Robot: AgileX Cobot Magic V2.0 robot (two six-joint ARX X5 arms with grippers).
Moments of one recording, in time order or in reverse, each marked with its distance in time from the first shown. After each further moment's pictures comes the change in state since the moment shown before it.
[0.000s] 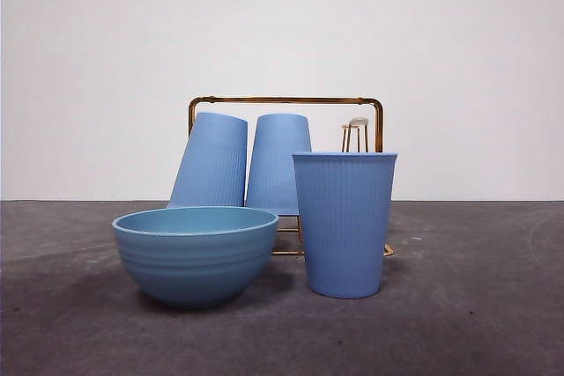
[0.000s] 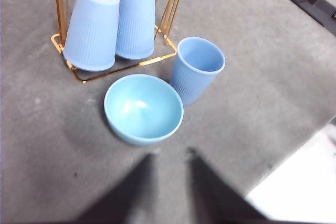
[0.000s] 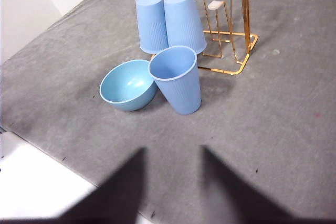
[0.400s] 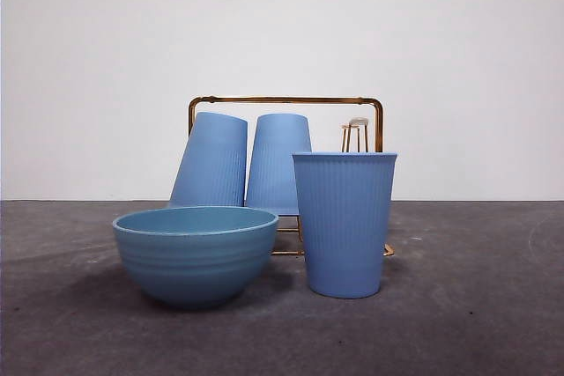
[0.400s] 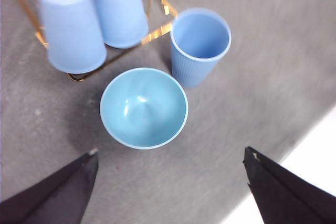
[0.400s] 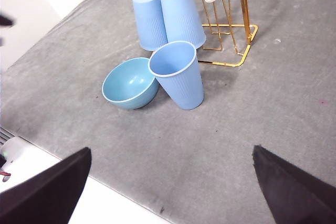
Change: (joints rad) left arm 0.000 0.393 0.229 -0.048 0.013 0.127; right arm 0.000 0.000 0.000 -0.021 -0.001 0.066
